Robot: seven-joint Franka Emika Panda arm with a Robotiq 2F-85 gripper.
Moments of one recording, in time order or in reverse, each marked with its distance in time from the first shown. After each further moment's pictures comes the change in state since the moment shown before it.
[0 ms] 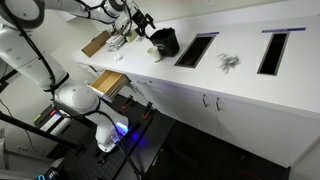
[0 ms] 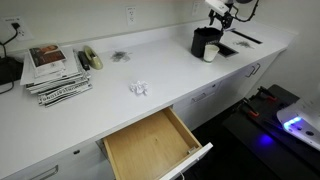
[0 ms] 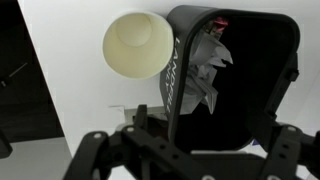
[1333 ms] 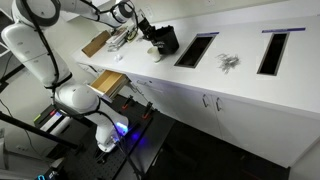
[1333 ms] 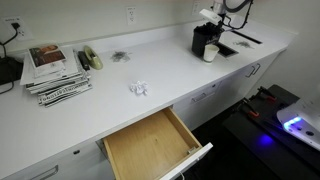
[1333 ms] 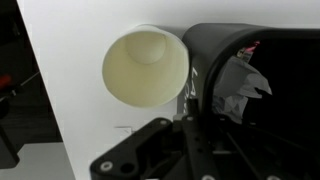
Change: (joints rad) arm -0.005 0.146 0.002 0.061 0.067 -0.013 -0.045
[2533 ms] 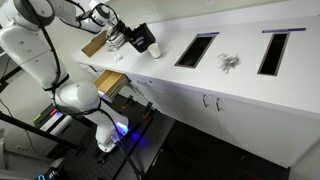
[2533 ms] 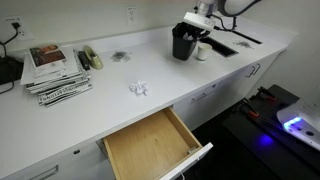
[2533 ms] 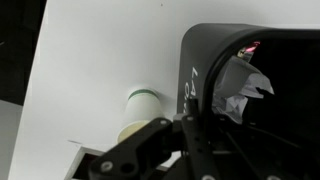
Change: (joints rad) arm 0.216 -0.050 0.126 0.010 -0.166 -0.017 -0.064
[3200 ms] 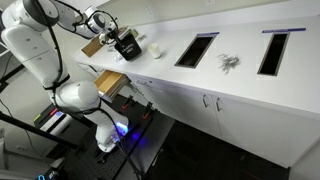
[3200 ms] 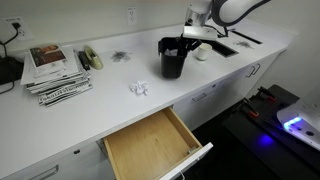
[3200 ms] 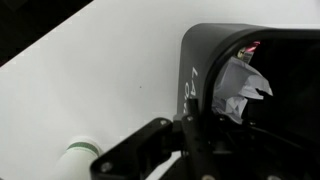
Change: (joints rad) arm 0.051 0.056 0.103 0.001 0.182 0.075 -0.468
